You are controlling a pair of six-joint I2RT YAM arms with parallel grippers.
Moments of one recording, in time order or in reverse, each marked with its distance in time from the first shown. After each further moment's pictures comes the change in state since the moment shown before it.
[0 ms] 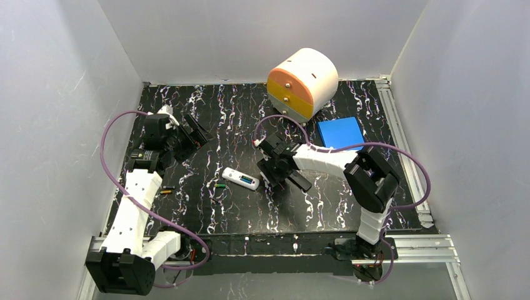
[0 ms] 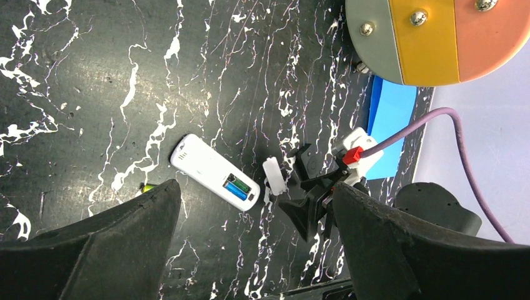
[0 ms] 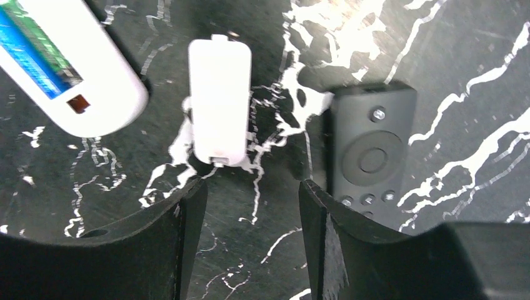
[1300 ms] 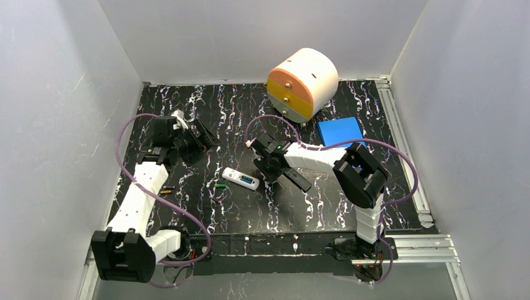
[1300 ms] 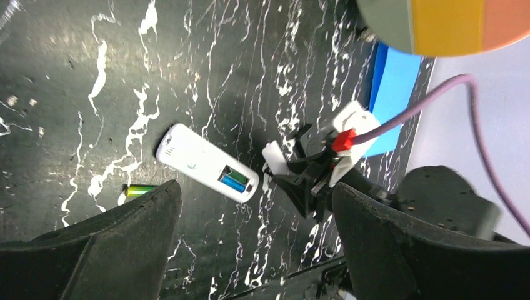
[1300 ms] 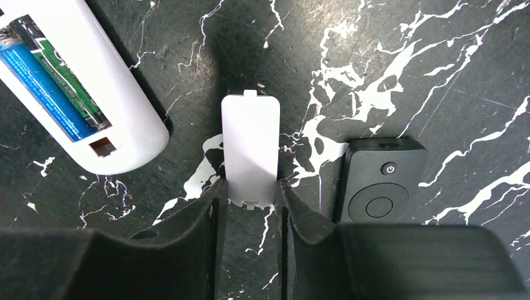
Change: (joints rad) left arm 0.000 0.074 -0.061 0.085 0.101 0.010; right arm 0.023 0.100 0.110 -0.015 -0.007 -0.070
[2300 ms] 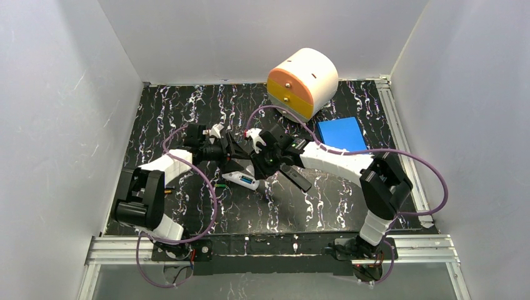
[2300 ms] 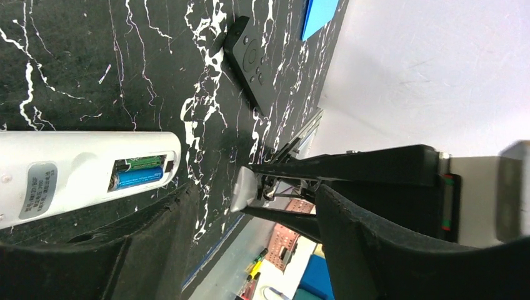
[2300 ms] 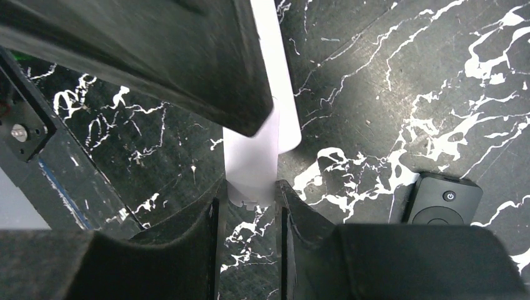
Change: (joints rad) left arm -0.134 0.431 -0.171 0.480 0.543 -0.169; right arm -0.018 -0.198 -0.069 0.146 -0.308 0.019
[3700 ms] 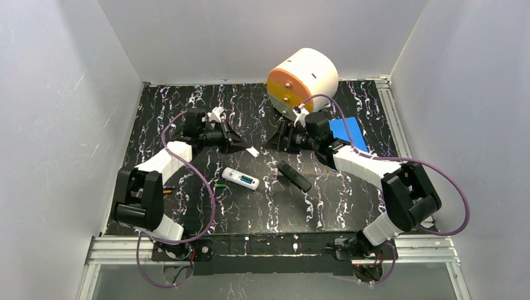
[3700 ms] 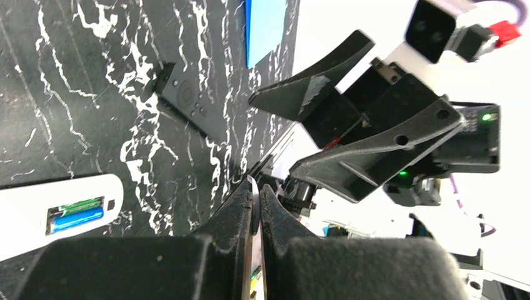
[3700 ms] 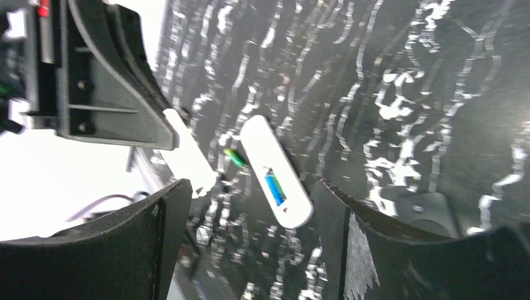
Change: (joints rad) left arm -0.023 0.006 0.127 0.048 0.014 -0.064; right arm -0.292 -0.201 -0.321 0.550 -0.161 0.523
